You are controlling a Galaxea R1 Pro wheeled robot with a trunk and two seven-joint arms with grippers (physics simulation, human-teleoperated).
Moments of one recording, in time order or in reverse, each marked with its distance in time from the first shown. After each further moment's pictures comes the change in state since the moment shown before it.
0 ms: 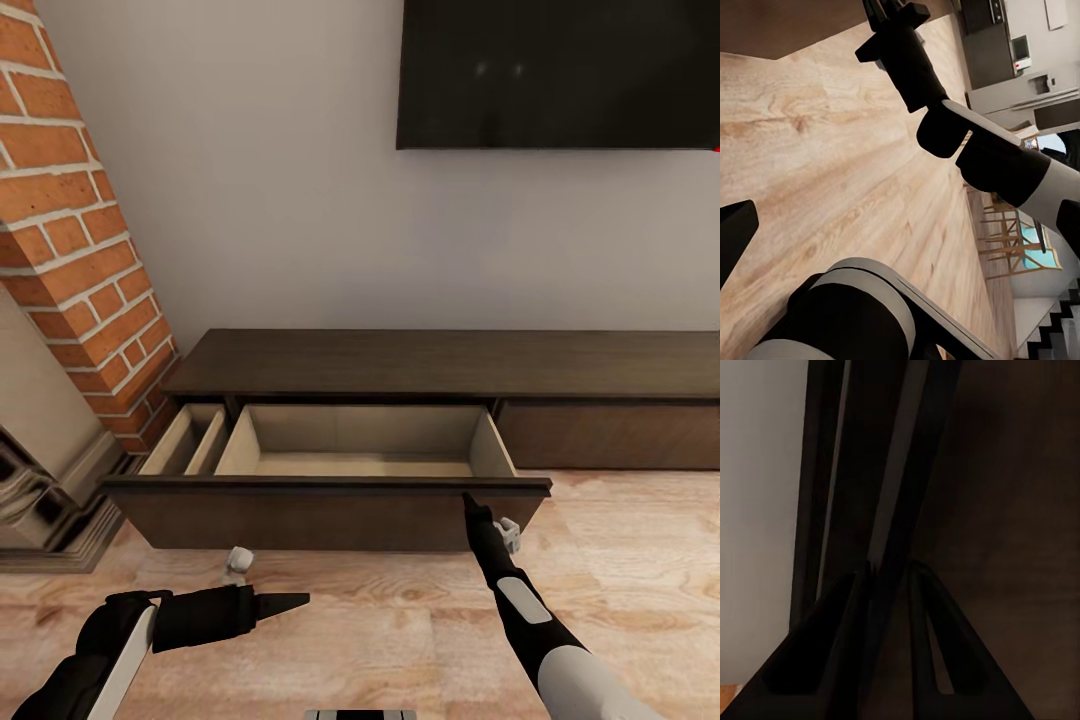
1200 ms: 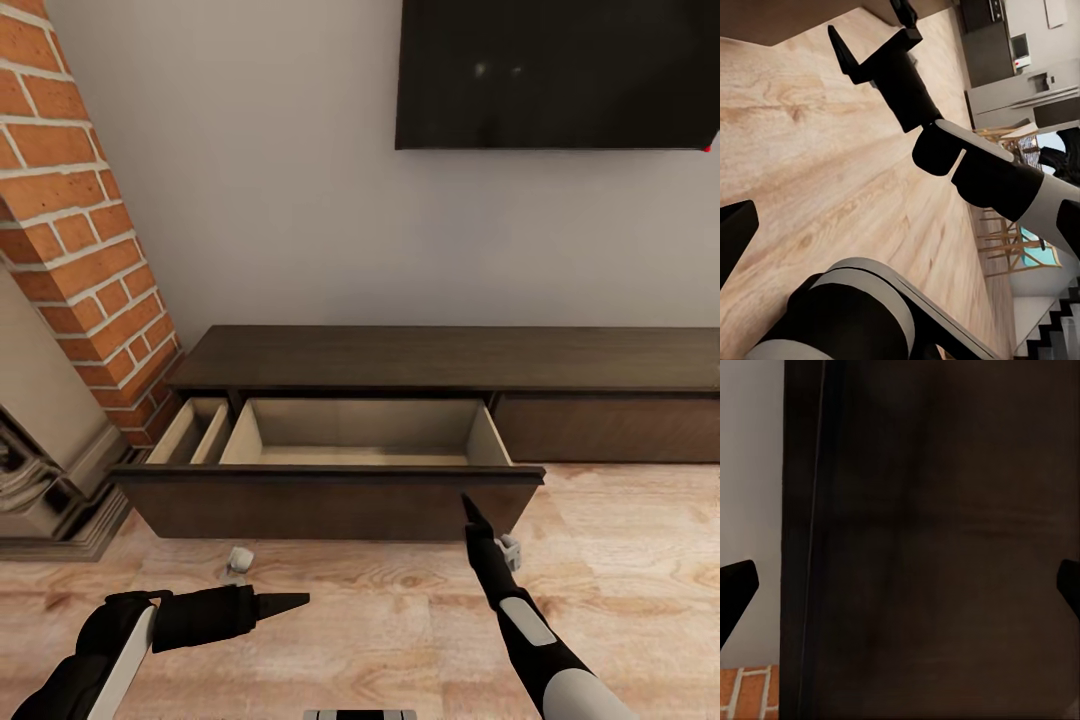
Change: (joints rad) left arm 0.000 0.000 0.000 0.000 0.001 0.000 0.000; right arm 0.052 0.000 0.006 -0.001 -0.015 0.020 0.032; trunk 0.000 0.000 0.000
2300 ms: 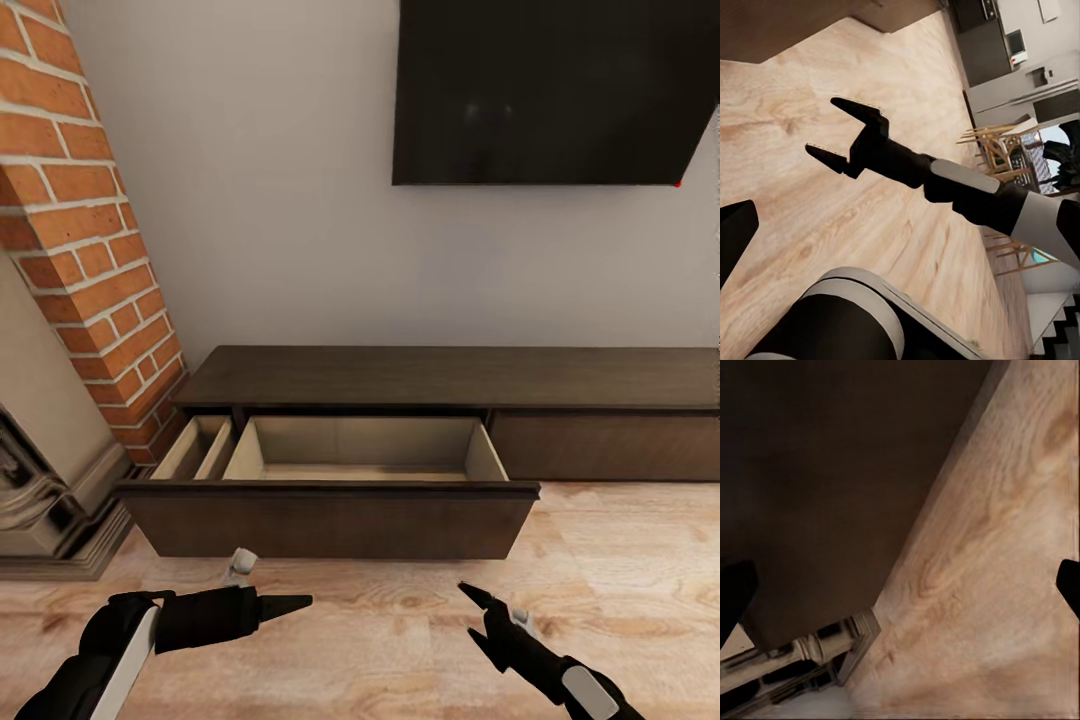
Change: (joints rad) left arm 0.000 -0.003 -0.010 0.000 -0.001 0.000 0.006; right arm 0.115 -0.161 0.004 0.082 0.267 0.559 0.010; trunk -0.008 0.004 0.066
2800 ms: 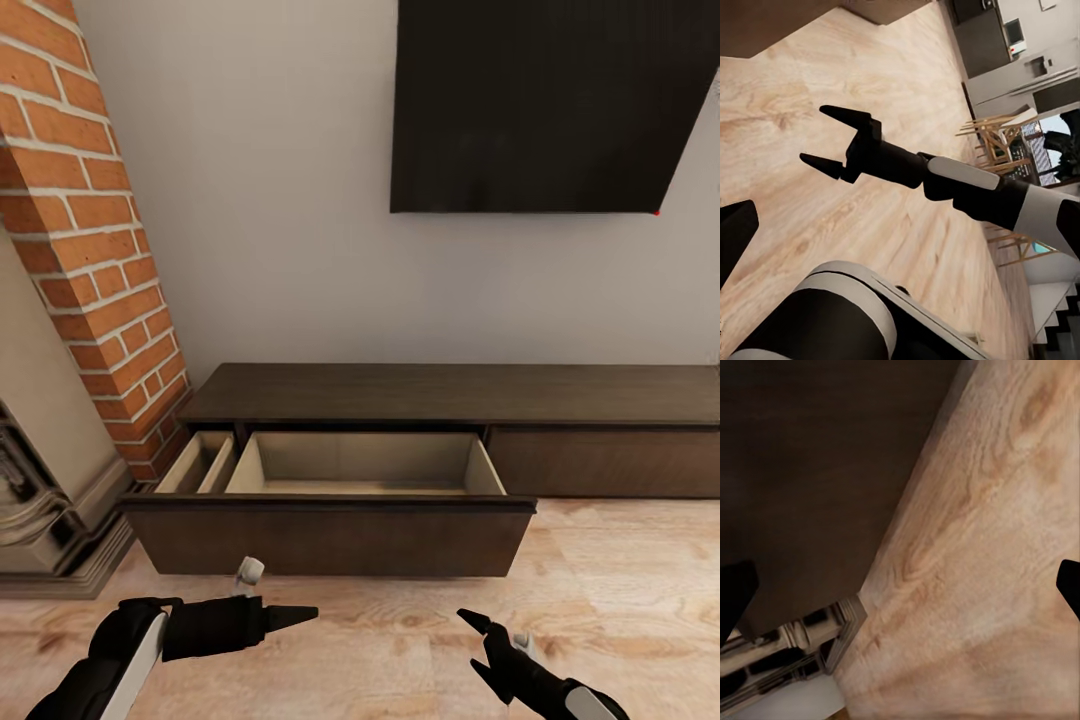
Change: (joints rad) left arm 0.000 -0.002 -0.034 0.042 -0.002 -0.002 0.004; right arm 0.001 -0.004 -0.001 0.091 0.053 -0.002 -0.005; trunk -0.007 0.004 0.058
